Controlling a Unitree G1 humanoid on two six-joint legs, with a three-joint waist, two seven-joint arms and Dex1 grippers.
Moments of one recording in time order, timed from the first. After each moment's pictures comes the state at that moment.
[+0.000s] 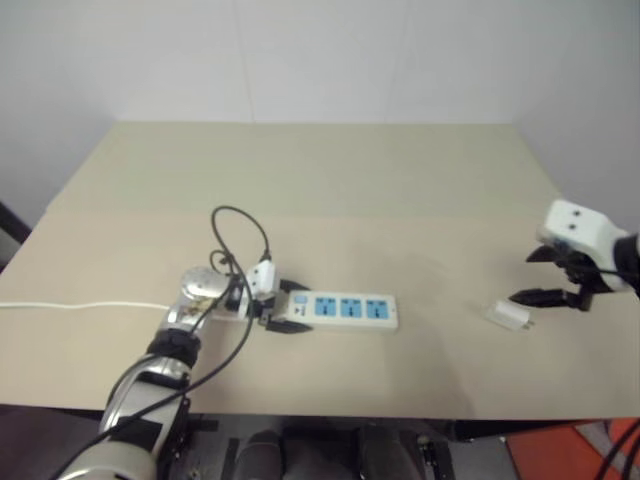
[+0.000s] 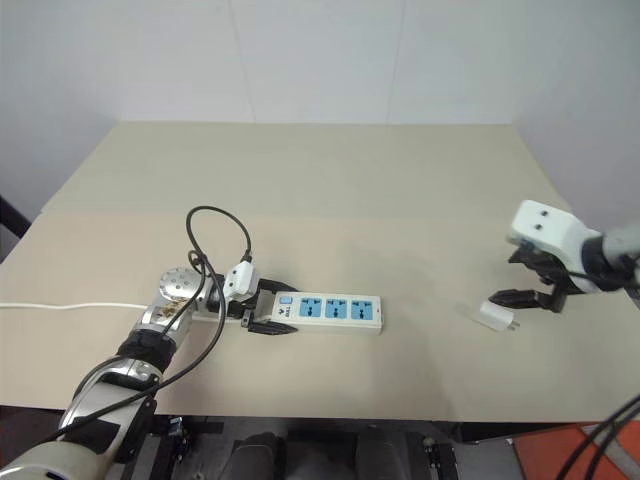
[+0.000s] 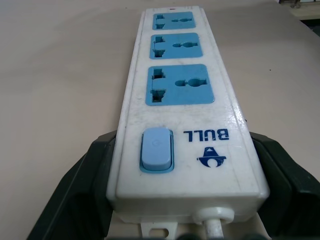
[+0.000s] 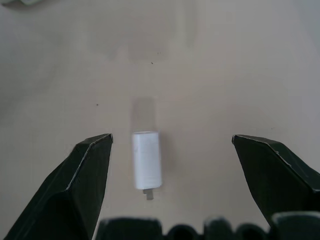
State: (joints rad) left arm -0.66 0.40 -0.18 0.75 -0.14 -0.32 -1.47; right arm -0.60 -1.31 0.21 0.01 0.16 0.70 1.27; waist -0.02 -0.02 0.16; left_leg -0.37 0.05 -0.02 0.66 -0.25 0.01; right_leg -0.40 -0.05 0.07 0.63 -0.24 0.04
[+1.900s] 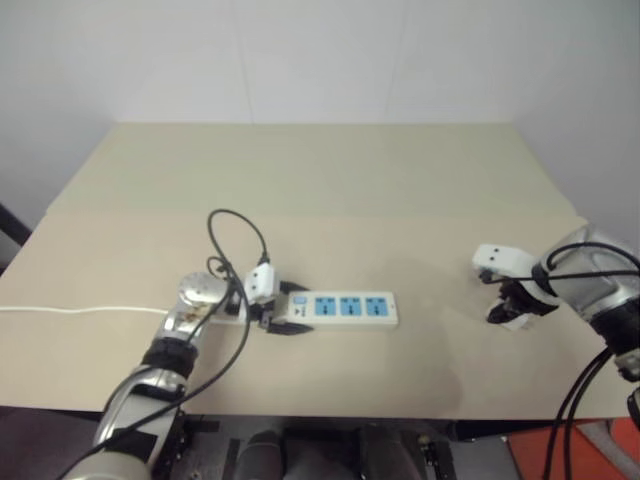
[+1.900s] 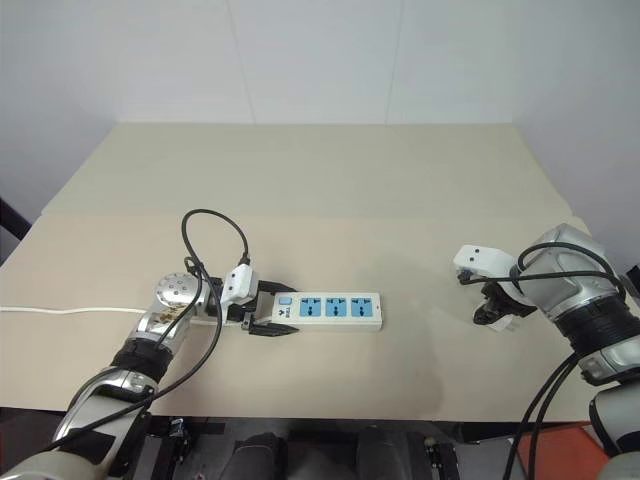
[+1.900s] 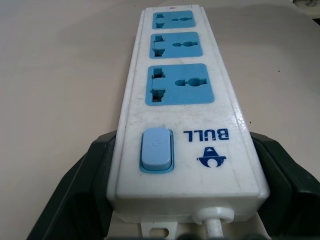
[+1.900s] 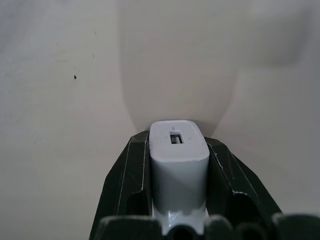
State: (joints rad) left arm -0.60 0.42 -0.18 0.63 -0.13 -0.26 -1.43; right arm -0.77 -1.03 0.51 0.24 -0.21 0.83 1.40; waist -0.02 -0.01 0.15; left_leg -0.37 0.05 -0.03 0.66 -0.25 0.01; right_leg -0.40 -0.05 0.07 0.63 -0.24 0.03
